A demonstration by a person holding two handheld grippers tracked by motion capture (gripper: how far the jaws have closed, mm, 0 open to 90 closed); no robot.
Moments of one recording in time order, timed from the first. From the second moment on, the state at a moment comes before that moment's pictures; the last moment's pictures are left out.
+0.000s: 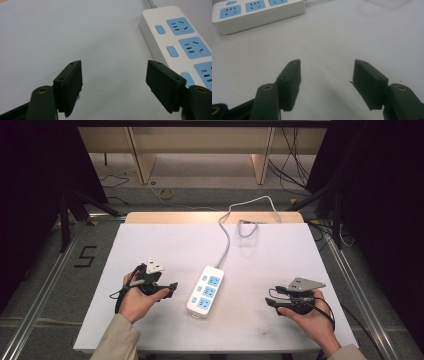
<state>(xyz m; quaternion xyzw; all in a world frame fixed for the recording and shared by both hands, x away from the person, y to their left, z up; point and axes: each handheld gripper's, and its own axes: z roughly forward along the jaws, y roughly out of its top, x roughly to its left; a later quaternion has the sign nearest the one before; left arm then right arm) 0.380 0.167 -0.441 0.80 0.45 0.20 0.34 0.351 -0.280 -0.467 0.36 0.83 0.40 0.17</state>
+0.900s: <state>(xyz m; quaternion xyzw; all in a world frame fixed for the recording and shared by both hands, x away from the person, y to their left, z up) 0.365 0.203 -0.463 0.79 0.44 0.22 0.36 0.350 -0.286 -0.469 0.36 0.83 0.40 0.16</state>
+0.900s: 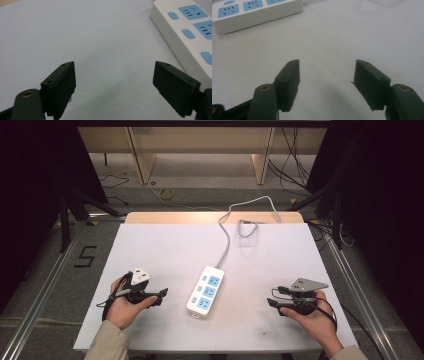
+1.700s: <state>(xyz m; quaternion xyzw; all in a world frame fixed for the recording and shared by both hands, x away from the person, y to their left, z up) 0.364 0.211 -0.473 0.79 0.45 0.23 0.35 0.351 -0.288 -0.473 0.36 0.83 0.40 0.16</state>
